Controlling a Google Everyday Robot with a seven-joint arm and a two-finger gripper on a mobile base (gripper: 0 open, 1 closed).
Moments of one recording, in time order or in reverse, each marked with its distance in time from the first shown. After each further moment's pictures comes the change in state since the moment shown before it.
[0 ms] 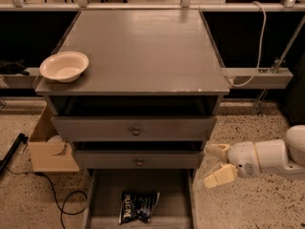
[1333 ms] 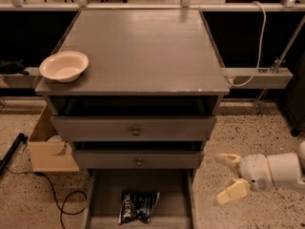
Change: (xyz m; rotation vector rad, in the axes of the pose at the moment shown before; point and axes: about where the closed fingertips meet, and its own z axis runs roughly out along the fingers) arm 0.041 0.003 -0.020 0.001 -0.003 -0.048
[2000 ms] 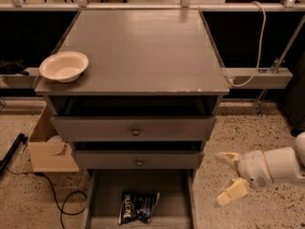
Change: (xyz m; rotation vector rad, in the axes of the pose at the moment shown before) arm 0.003 -0.001 0.002 0.007 0.118 -0.079
